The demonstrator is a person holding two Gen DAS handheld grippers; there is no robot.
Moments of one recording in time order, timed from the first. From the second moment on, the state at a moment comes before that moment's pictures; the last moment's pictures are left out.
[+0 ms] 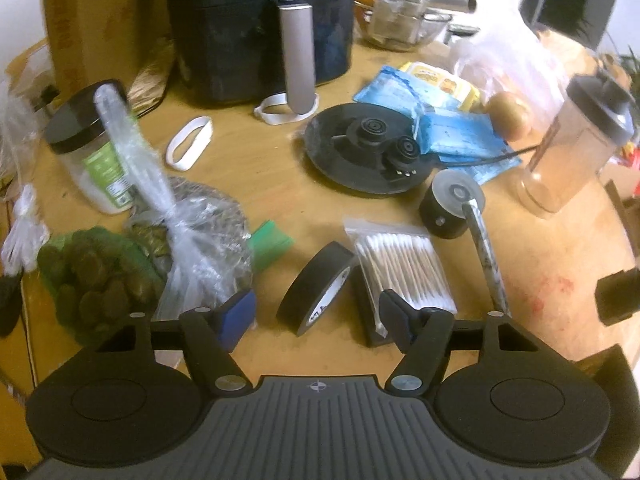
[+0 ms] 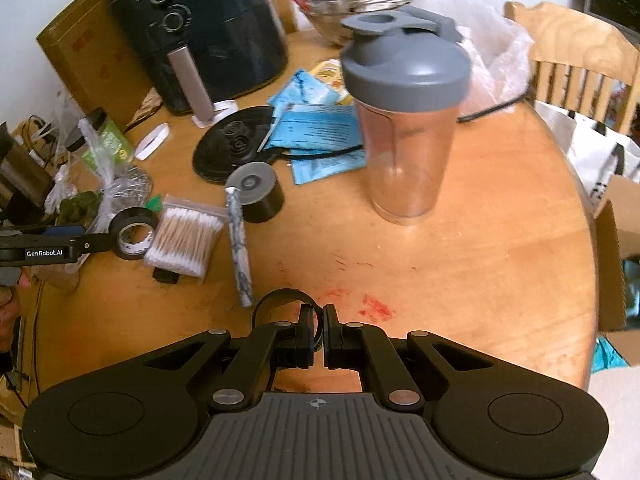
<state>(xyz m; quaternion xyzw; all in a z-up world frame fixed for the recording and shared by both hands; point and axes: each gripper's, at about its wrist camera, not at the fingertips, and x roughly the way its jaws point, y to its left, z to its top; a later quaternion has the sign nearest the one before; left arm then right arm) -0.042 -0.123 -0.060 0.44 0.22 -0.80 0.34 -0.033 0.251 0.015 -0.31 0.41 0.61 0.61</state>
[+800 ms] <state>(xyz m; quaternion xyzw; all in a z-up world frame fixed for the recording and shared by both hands) -0.058 -0.131 -0.075 0.46 0.19 -0.82 0.29 -0.013 0.224 0.014 -0.28 0.43 0.56 0.65</state>
